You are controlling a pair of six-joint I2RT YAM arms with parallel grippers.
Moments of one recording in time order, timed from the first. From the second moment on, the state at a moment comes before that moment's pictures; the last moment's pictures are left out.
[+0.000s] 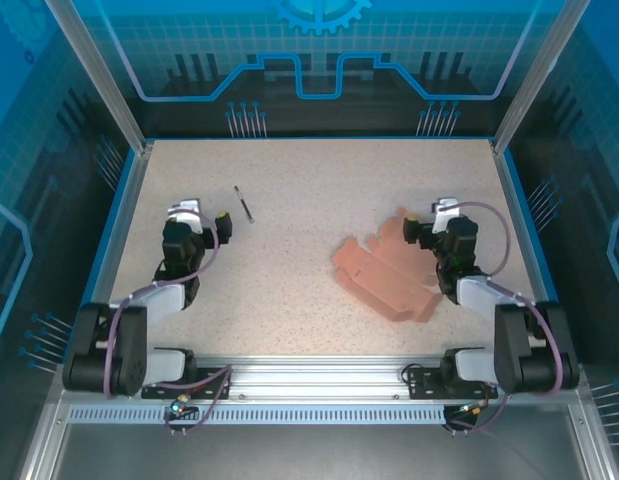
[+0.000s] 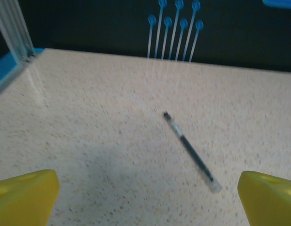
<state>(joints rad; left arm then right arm) 0.00 1.26 0.39 0.60 -0.09 -0.15 0.02 1.26 0.43 0.48 0.02 0.03</state>
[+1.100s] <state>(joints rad) -0.72 1.48 0.66 0.20 0.24 -0.65 0.34 1.38 0.73 -0.15 -0.09 0.31</state>
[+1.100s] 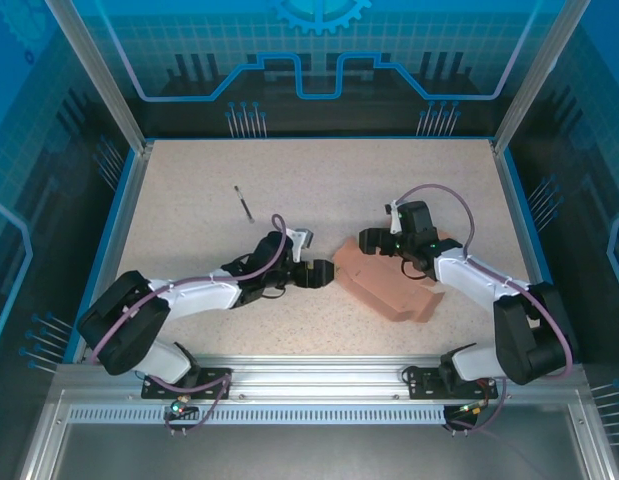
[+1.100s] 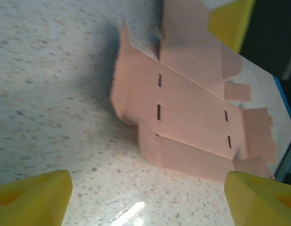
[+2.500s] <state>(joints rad) -0.75 1.81 0.79 0.40 0.29 -0.70 0.47 1.20 0.70 -0.25 -0.03 0.24</state>
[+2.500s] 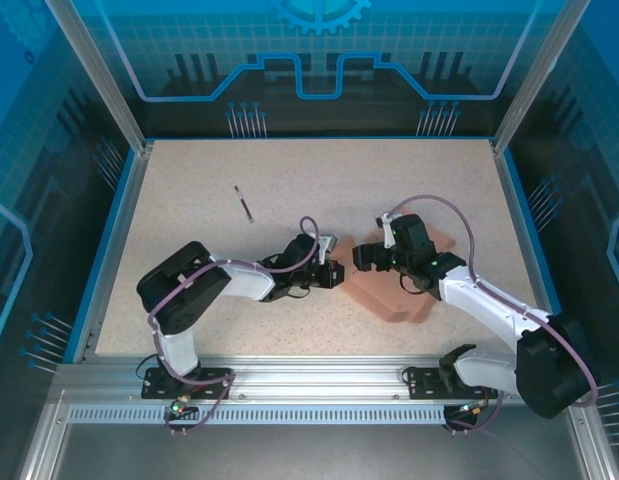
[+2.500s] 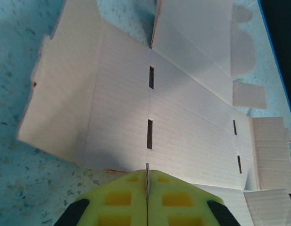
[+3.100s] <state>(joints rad) -0.61 1.51 1.13 -0.31 0.18 -0.08 0.29 1.51 1.30 -0.41 -0.55 -0.46</state>
